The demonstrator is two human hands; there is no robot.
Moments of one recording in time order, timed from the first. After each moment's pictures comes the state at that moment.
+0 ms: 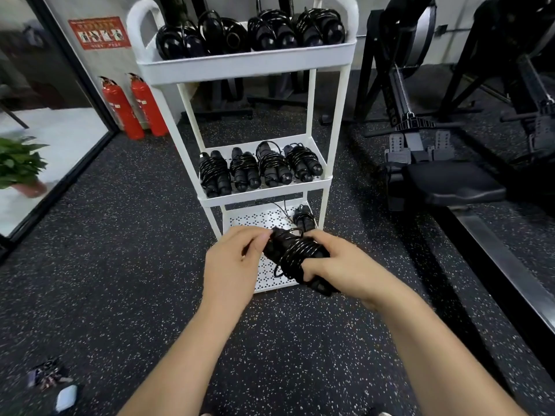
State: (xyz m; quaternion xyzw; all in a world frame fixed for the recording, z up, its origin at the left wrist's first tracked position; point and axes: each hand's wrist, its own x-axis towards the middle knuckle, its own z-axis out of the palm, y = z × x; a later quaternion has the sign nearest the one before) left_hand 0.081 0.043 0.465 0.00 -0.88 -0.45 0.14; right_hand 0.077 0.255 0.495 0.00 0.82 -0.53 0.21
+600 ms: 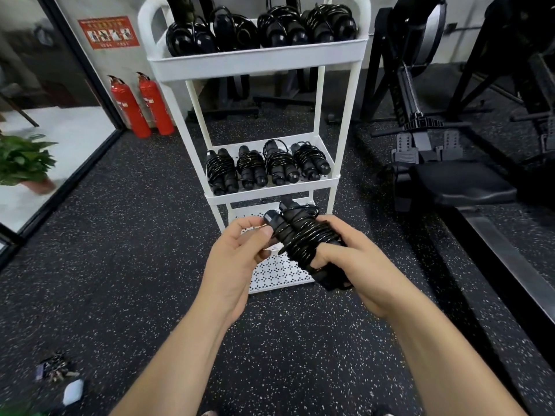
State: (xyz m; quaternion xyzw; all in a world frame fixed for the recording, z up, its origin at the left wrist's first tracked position) left_hand 0.083 0.041 0.476 0.07 -0.61 -0.79 0.00; right_hand 0.090 0.250 0.508 -0.02 0.71 -0.69 0.17
